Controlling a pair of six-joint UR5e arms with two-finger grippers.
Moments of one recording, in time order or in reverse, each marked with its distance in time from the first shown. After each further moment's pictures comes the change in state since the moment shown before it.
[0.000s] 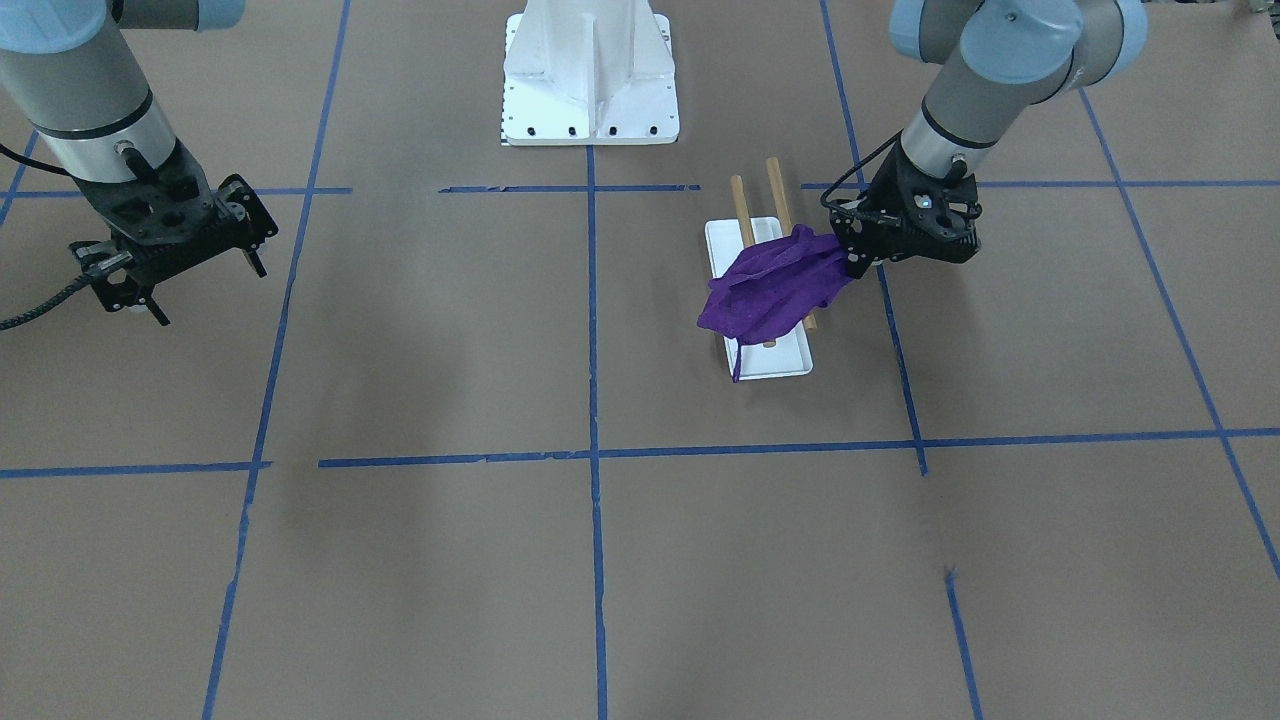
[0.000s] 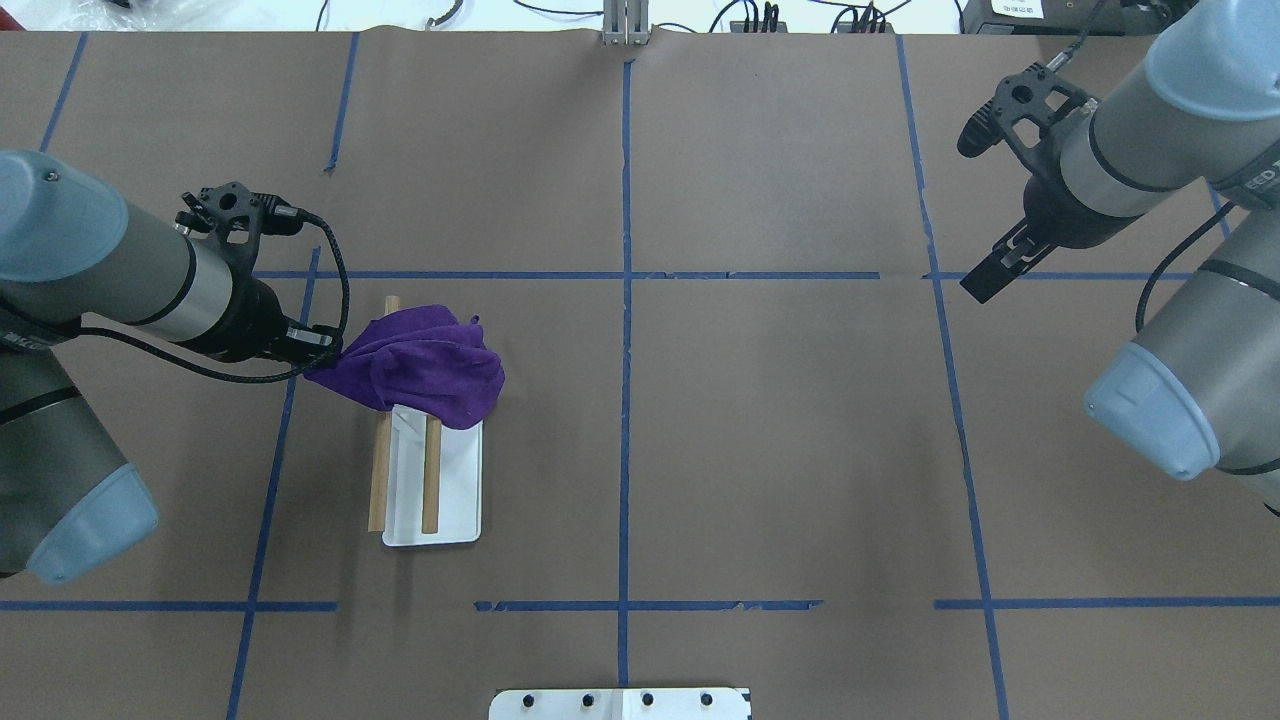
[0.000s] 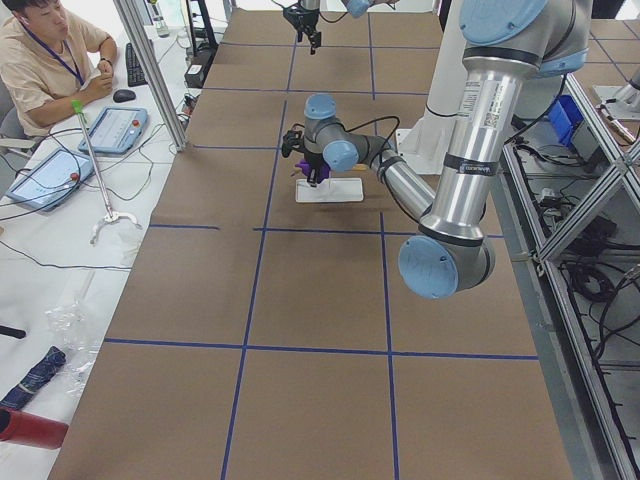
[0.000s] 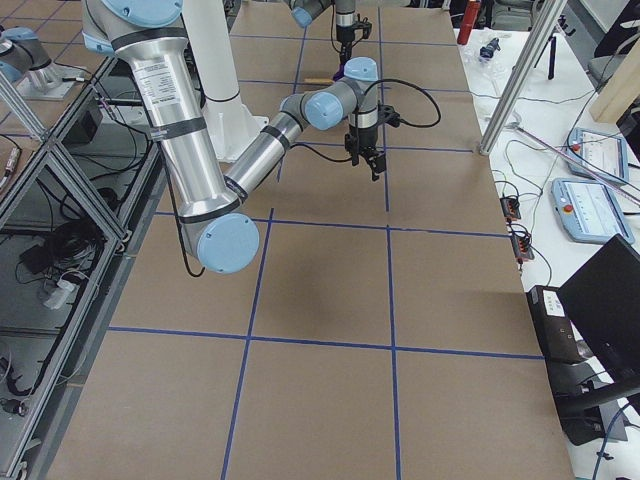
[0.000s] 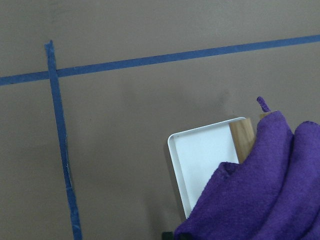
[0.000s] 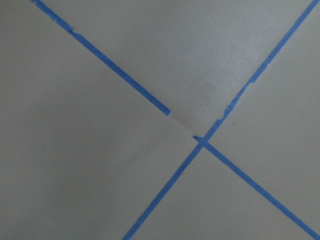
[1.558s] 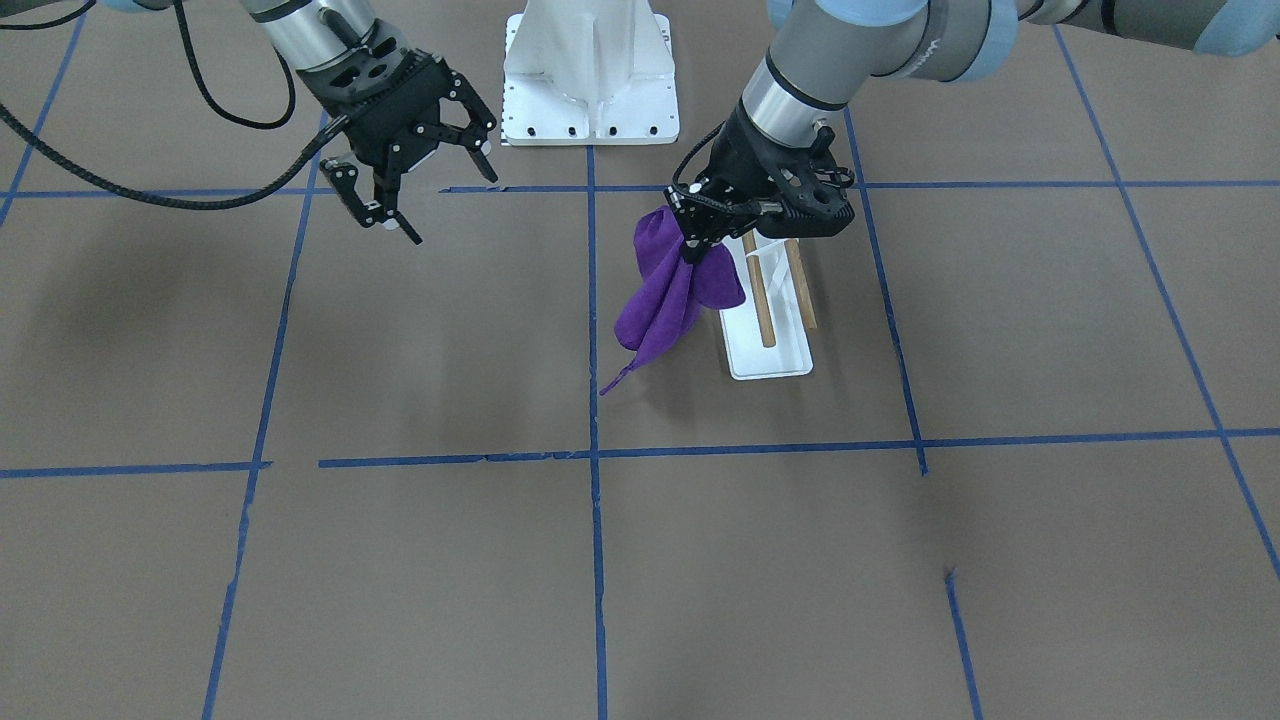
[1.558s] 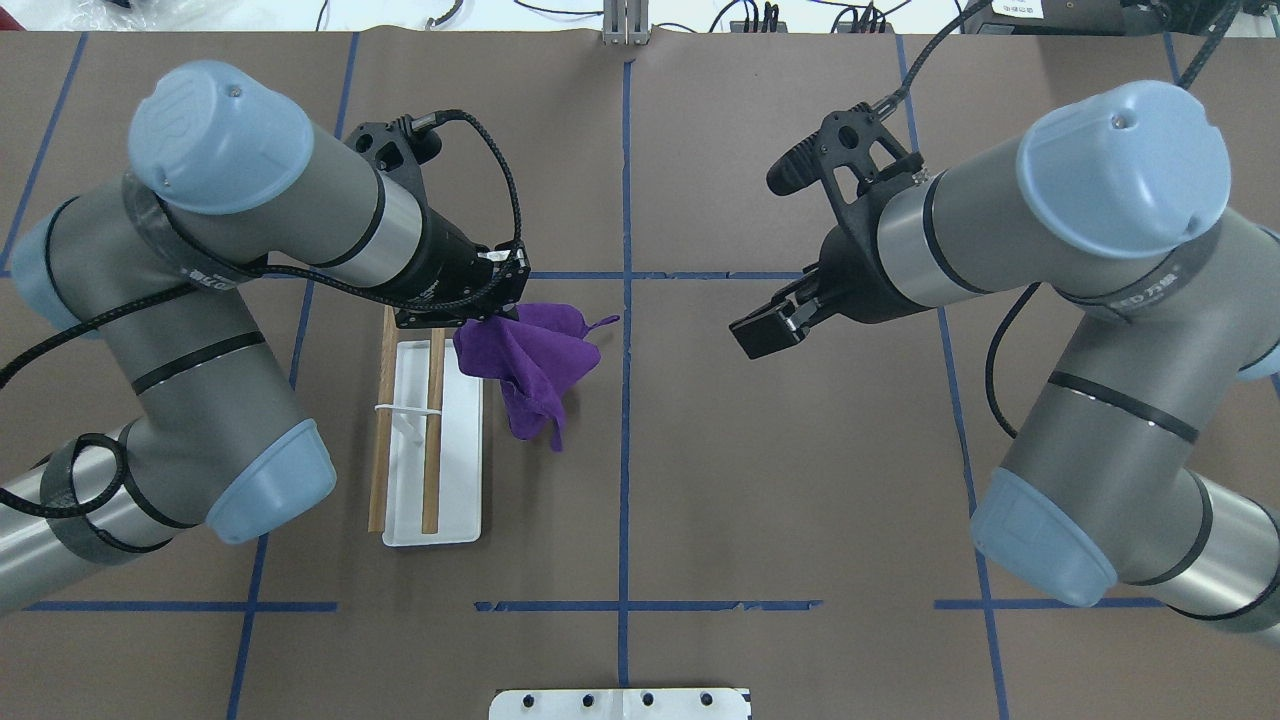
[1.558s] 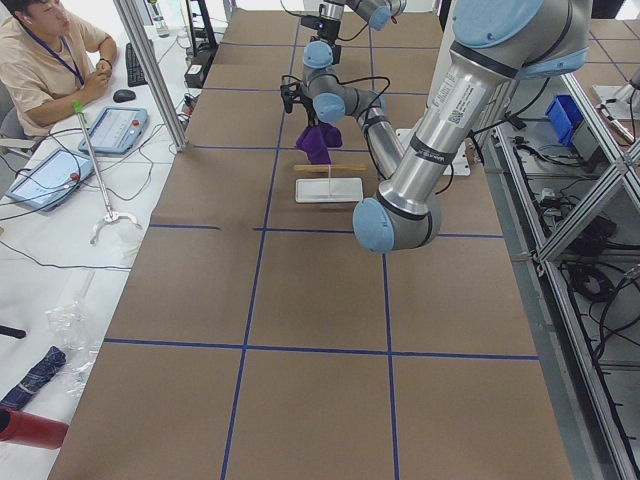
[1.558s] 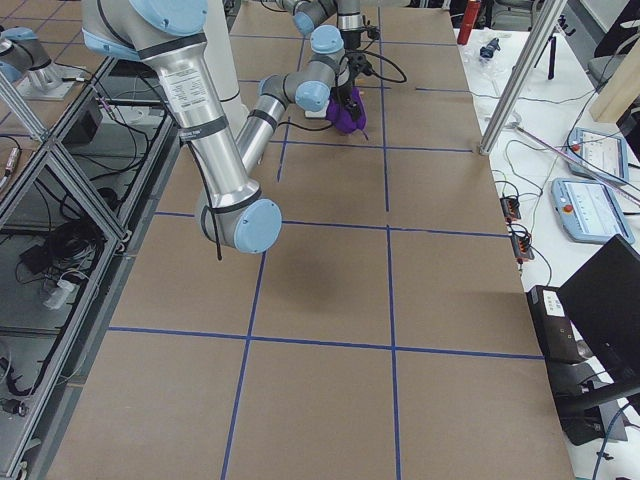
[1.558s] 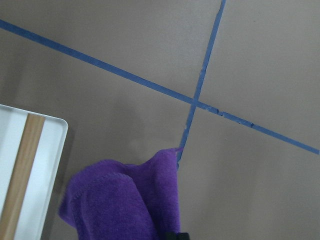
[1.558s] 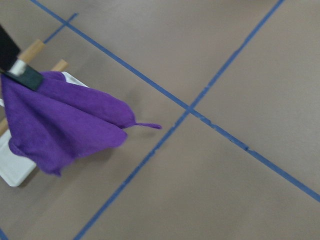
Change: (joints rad) left arm 0.057 -0.313 0.079 0.011 -0.002 -0.566; right arm -0.221 0.123 0.033 0.313 -0.013 0.386
